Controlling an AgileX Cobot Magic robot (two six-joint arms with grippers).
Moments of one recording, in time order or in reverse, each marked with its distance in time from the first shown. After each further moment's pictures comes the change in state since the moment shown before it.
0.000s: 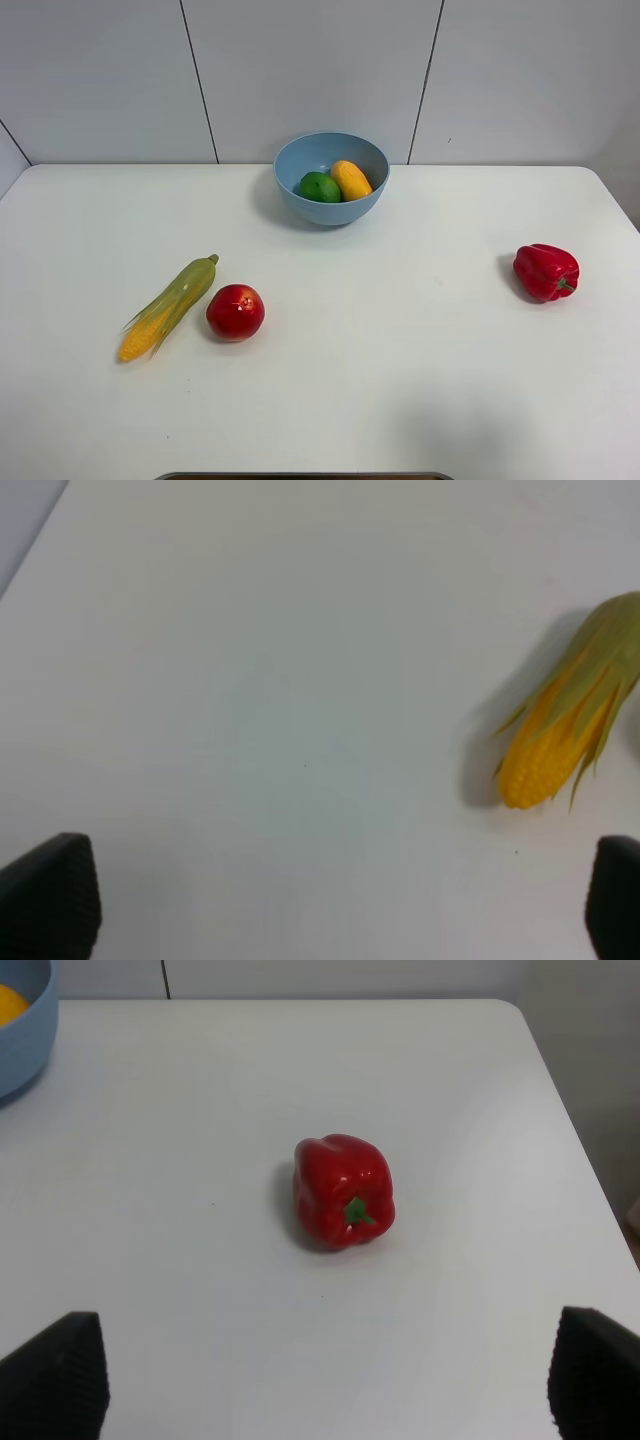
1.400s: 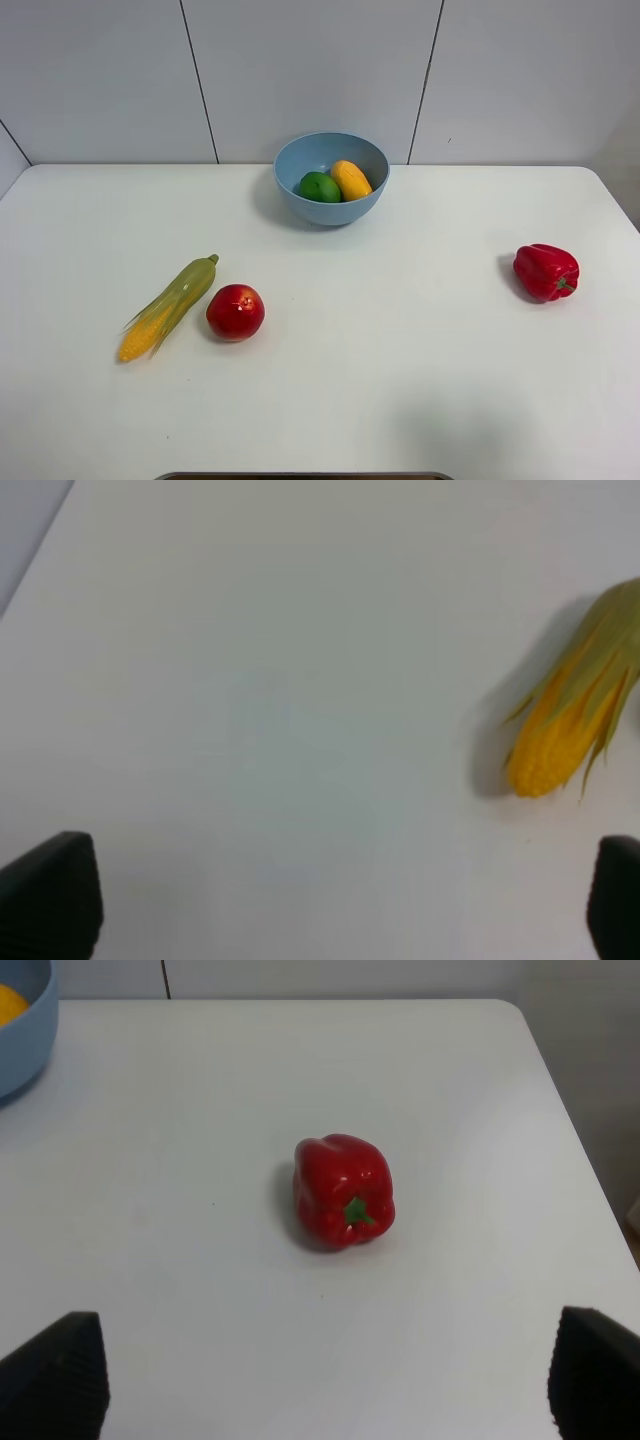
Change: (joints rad) left arm 0.000 0.022 0.000 0.000 0.000 0.056; right arm 0.000 0.000 0.000 0.000 0.000 -0.001
